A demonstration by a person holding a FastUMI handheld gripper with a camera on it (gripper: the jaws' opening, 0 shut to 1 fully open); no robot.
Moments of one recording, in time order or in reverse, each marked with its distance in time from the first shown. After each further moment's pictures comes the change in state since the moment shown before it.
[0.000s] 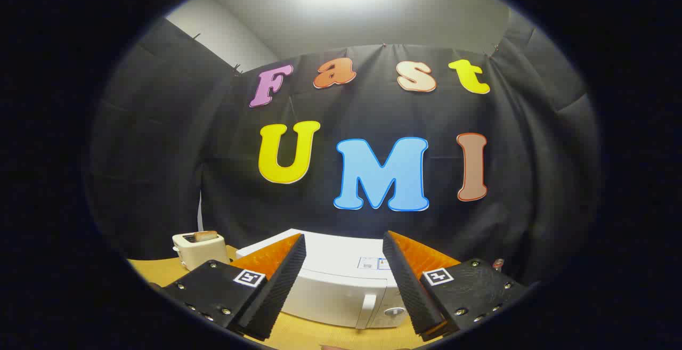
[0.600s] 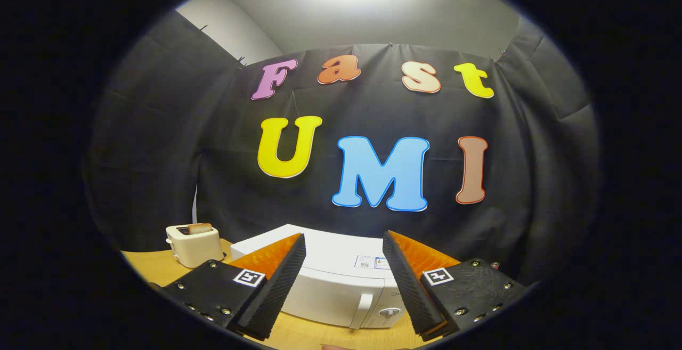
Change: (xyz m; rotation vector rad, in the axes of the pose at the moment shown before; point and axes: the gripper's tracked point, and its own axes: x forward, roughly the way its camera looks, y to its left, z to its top) arm 0.003 0.004 -0.005 -0.054 0.013 -0.010
